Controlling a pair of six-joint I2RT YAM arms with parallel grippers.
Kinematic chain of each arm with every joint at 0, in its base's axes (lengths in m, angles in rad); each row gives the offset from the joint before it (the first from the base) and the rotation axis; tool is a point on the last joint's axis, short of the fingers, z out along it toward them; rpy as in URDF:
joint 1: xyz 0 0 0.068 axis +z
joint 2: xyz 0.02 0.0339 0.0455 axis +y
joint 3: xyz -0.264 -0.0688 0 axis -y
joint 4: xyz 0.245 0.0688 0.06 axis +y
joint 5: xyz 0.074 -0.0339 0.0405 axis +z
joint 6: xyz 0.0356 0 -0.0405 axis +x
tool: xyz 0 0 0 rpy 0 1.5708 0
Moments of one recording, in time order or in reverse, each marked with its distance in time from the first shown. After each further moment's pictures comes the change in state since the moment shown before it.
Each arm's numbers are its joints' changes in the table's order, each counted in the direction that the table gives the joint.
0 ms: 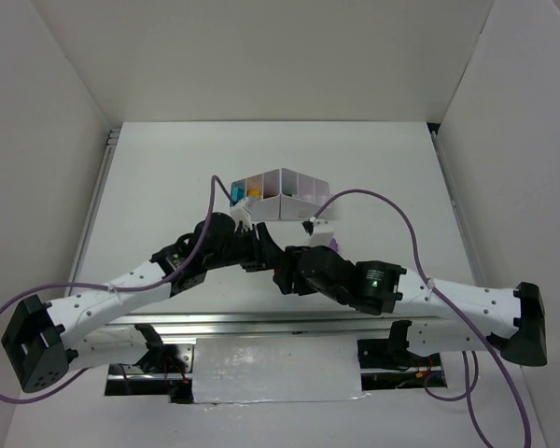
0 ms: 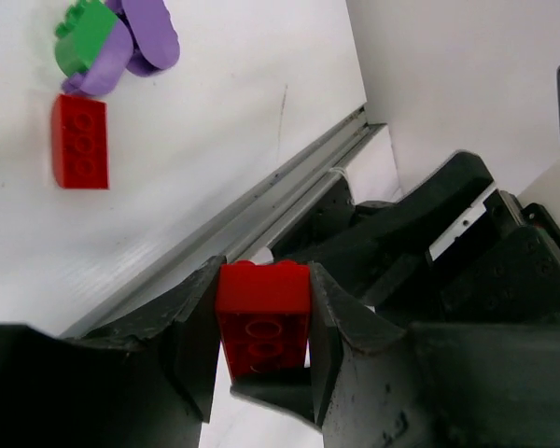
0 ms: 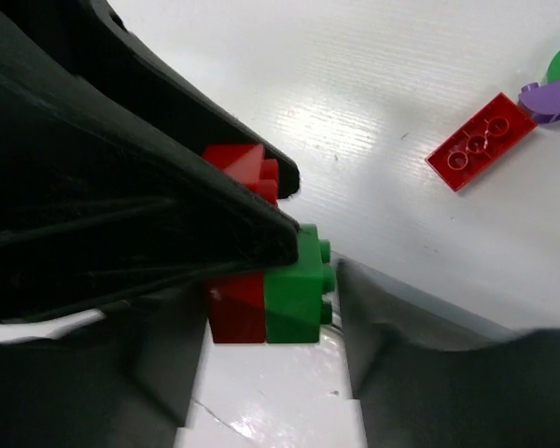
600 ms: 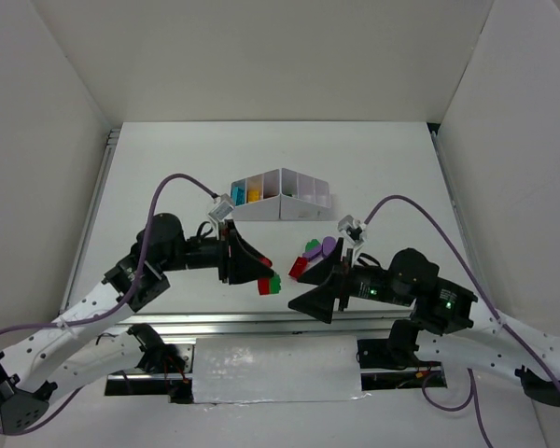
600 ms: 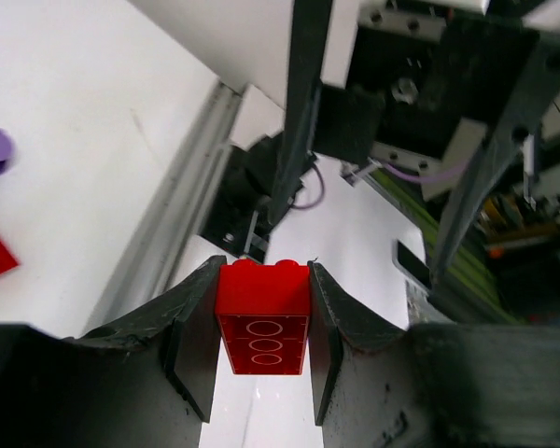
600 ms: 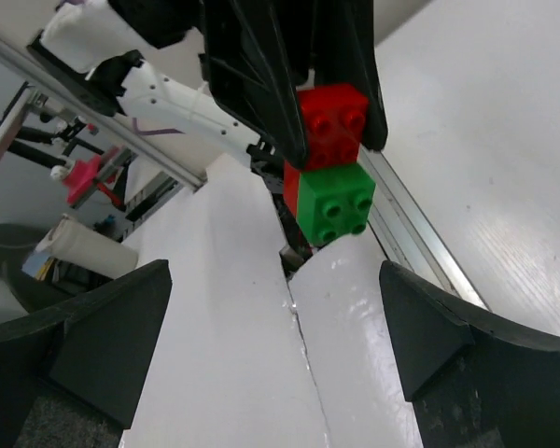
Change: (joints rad) left arm 0.108 -0.294 -0.002 -0.037 -0.402 0.292; right arm -0.120 -0.468 -0.153 -0.287 0.608 -0.274
